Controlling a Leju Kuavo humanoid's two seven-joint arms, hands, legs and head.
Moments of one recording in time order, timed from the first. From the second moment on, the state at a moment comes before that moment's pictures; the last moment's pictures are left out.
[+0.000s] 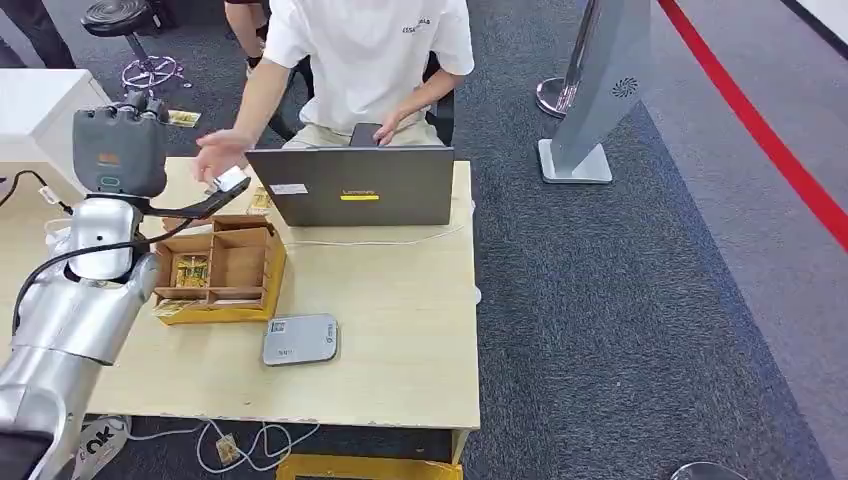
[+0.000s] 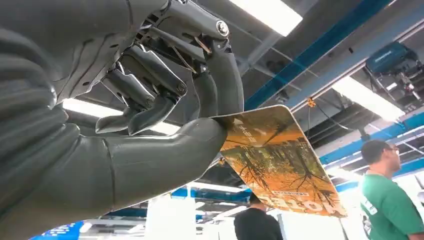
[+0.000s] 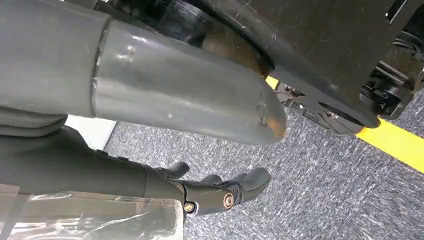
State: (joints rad) left arm -0.77 0.33 -0.21 -1.06 -1.57 0.52 0.18; right arm -0.09 0.17 -0.57 -0.20 1.17 -0.14 -0.11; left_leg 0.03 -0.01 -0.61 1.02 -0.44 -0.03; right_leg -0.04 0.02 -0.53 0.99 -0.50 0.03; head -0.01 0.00
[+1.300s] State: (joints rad) left arm -0.18 0.80 0.52 -1.22 -1.04 0.47 -0.25; right arm -0.04 0.16 -0.60 -0.20 1.13 -0.16 -0.14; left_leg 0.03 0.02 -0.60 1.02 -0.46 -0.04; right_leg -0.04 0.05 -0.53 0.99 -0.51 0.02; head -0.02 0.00
